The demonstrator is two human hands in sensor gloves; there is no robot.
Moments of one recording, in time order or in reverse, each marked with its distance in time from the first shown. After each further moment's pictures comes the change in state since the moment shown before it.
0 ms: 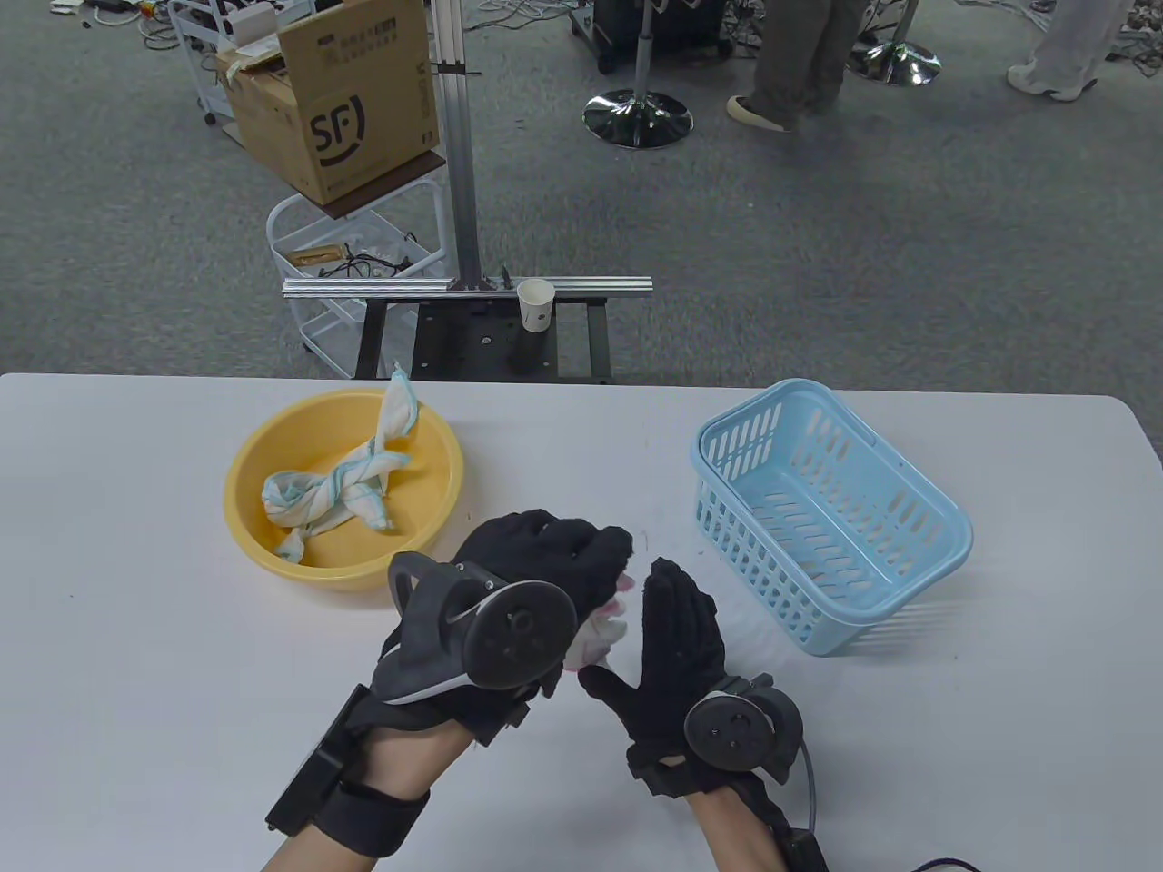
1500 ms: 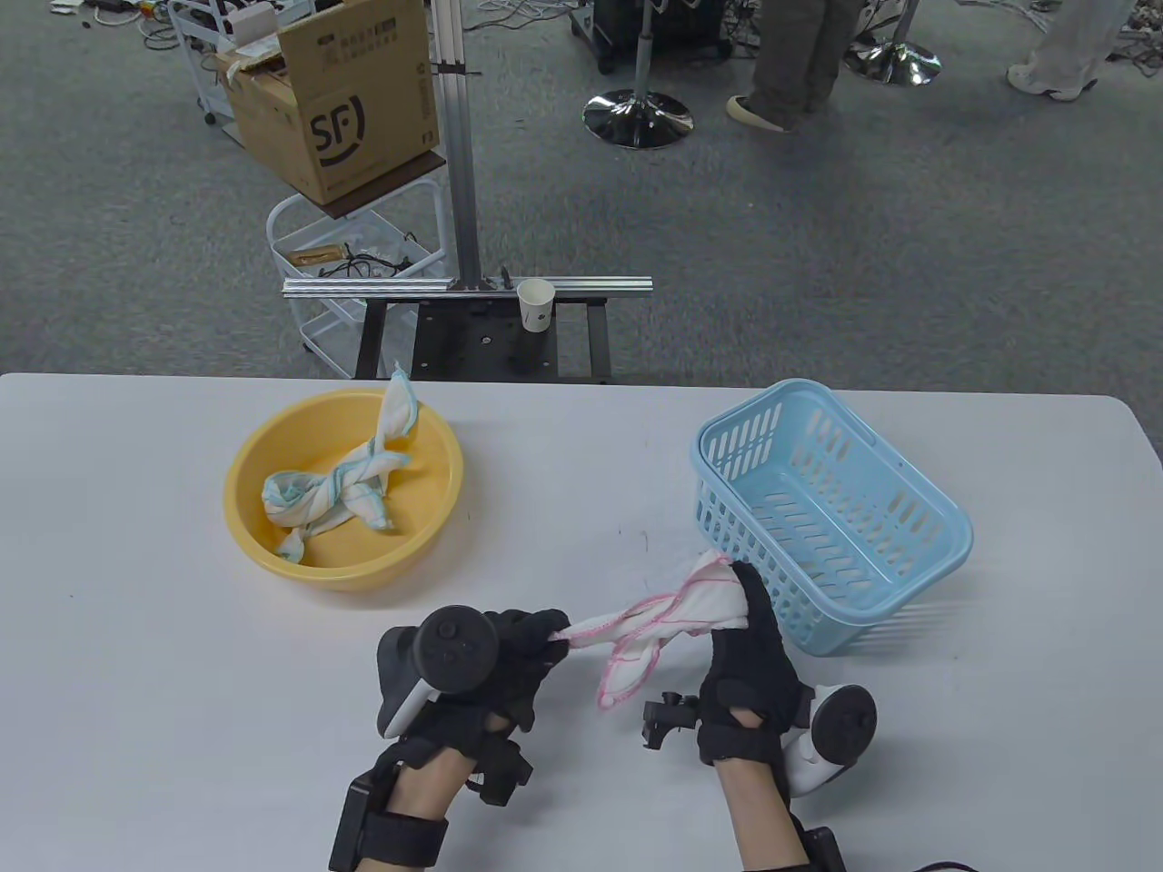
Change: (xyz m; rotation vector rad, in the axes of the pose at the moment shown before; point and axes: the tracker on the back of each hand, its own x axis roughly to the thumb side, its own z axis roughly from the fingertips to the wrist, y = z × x) left_hand -0.108 -0.195 0.064 -0.175 0.442 0.483; right_hand -0.058 -0.024 0.018 -0.503 0.613 -0.772
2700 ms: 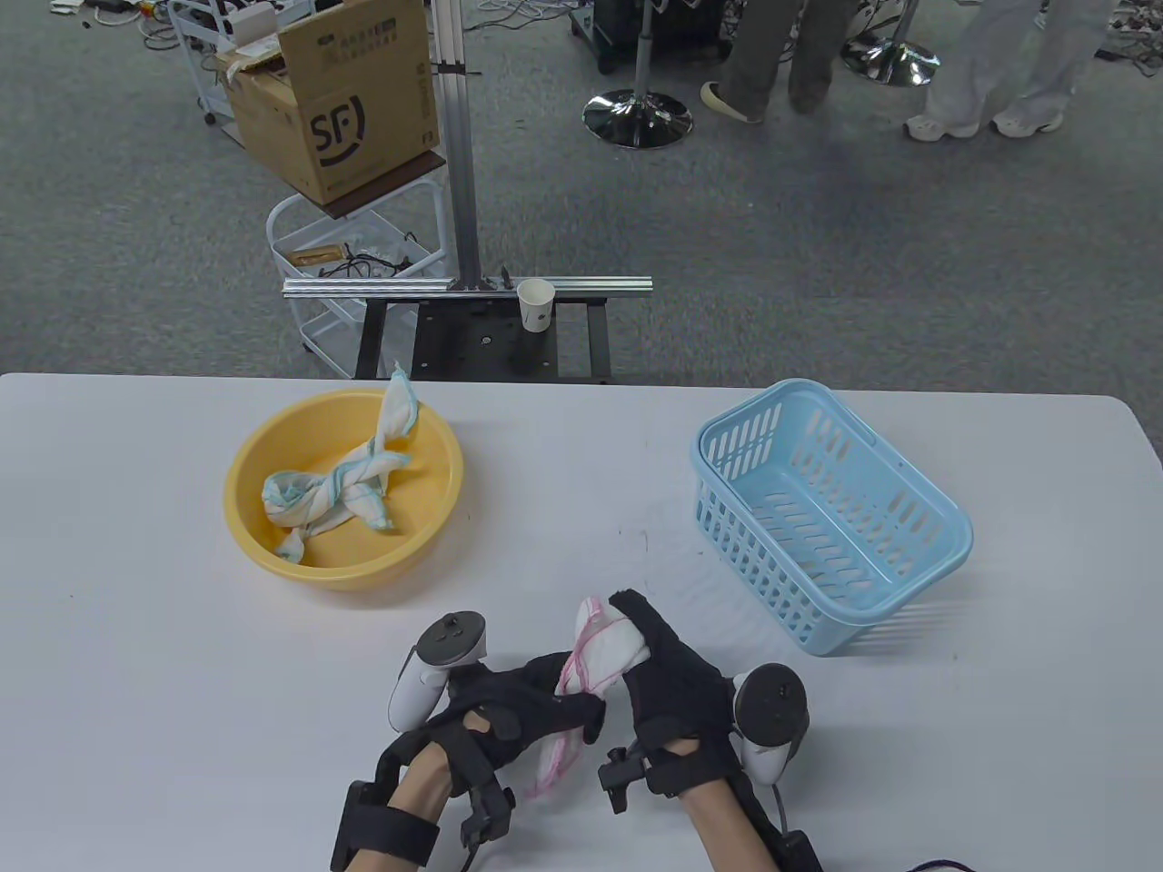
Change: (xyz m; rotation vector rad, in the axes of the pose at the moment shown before) left_hand -0.032 -0.057 -0.004 -0.658 0.013 0.868; right_hand 0.006 0.051 0.026 0.470 -0.140 0.264
